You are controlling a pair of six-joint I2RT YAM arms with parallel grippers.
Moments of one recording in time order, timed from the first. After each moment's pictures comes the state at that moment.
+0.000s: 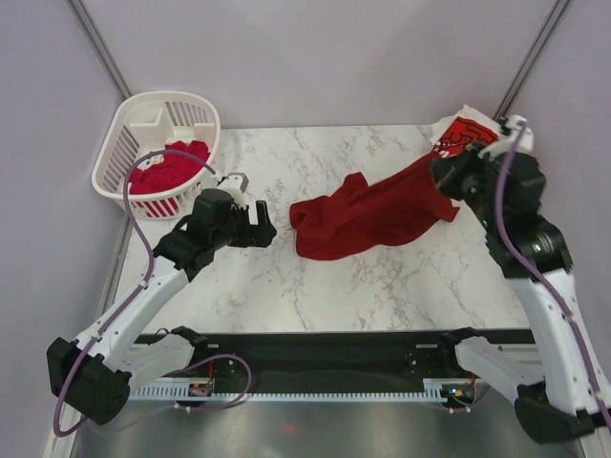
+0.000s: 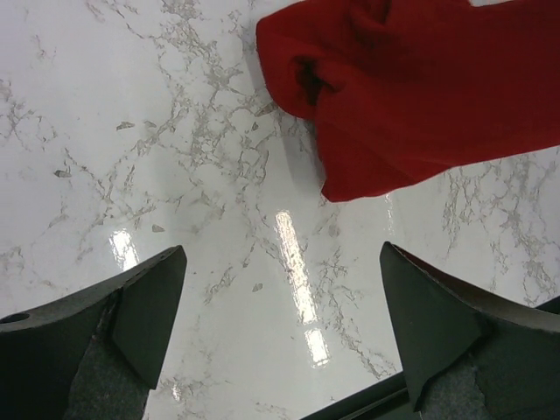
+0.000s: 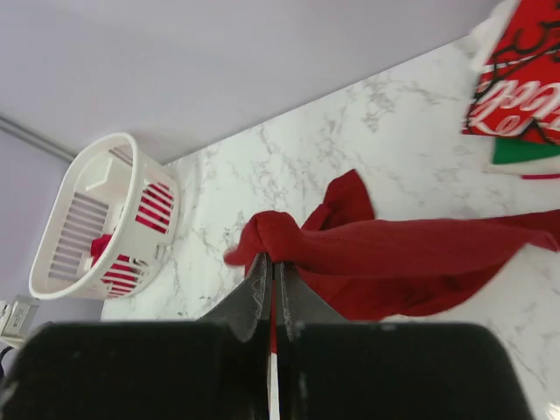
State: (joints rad) left arm -0.47 1.03 0.89 -0.48 0.01 -0.34; right arm 0.28 1.02 1.37 -0.60 0.08 0.60
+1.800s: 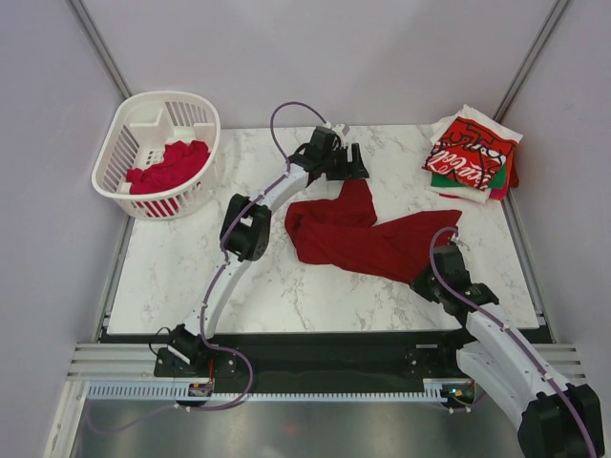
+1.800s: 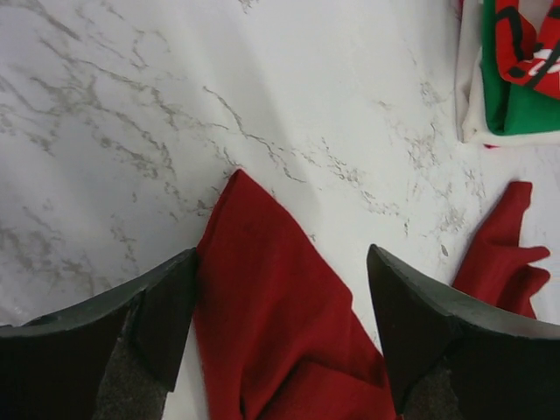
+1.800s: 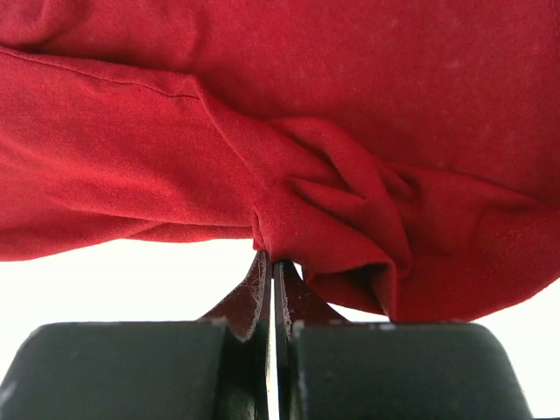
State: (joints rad) left arm -0.55 2.71 2.44 -0.32 0.34 -0.49; right arm 0.26 0.75 0.33 -0.48 0.10 0.84
